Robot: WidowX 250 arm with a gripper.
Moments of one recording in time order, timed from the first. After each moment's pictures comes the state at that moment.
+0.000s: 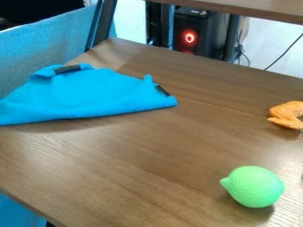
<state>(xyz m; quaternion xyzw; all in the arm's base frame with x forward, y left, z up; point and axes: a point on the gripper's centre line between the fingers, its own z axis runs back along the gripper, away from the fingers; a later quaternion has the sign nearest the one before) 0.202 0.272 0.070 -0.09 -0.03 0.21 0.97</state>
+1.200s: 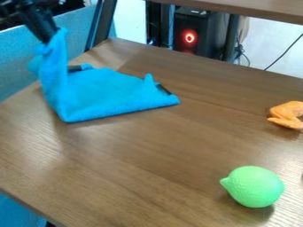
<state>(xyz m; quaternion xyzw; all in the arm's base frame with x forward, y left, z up) 0.306 0.171 0.185 -0.15 -0.14 0.16 0.97</state>
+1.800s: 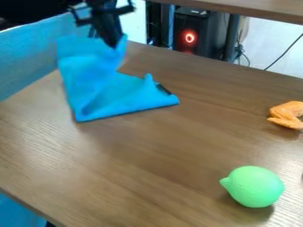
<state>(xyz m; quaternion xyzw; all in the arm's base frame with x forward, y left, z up) 0.370 0.100 0.171 -0.15 -0.11 0.15 0.97</state>
